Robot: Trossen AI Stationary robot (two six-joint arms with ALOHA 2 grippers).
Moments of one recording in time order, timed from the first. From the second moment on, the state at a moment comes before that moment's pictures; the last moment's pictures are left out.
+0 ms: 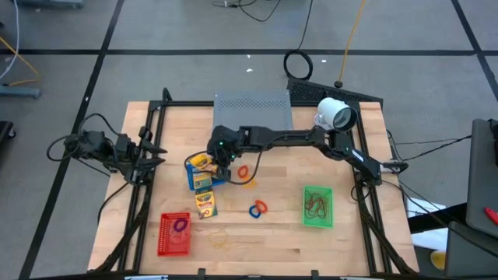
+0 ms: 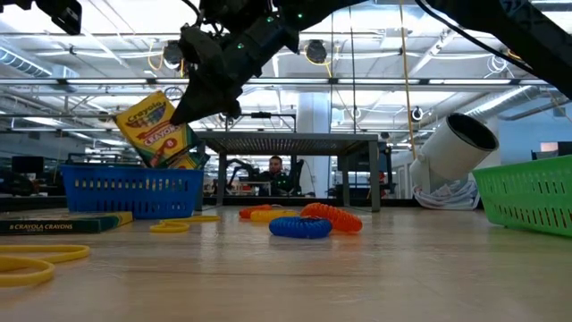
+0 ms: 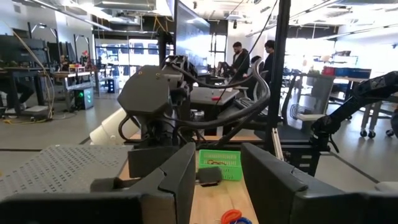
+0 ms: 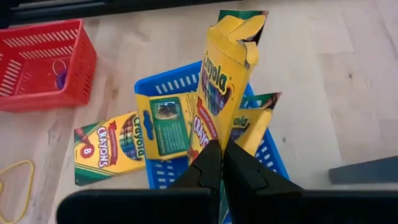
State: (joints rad) left arm -0.38 0.01 0.50 -0.36 -0.29 0.00; right arm -0.09 2.29 2.08 -0.55 -0.20 0.02
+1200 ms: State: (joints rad) left arm -0.38 0.01 0.50 -0.37 -0.29 -0.01; right arm -0.07 2.29 2.08 -0.70 -0.04 -0.12
